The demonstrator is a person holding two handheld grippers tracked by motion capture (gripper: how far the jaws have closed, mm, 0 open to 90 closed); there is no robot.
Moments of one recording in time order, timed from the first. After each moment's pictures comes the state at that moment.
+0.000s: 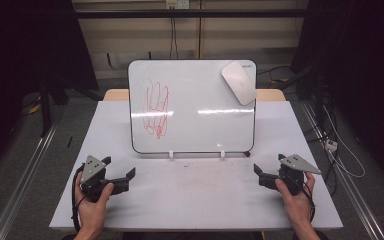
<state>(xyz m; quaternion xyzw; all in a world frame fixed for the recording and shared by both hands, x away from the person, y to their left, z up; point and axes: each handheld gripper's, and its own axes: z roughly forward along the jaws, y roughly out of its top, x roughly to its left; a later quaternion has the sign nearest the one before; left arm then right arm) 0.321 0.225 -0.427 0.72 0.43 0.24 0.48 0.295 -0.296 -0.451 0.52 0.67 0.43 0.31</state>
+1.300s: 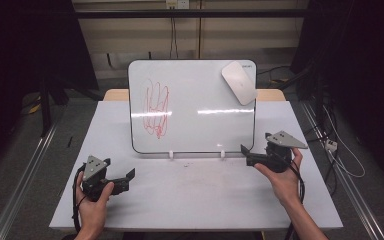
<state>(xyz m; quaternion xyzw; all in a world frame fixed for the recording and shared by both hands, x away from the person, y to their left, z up) 0.325 0.225 -0.432 0.73 0.45 0.23 0.46 0.341 -0.263 -0.403 0.47 0.69 0.45 0.31</state>
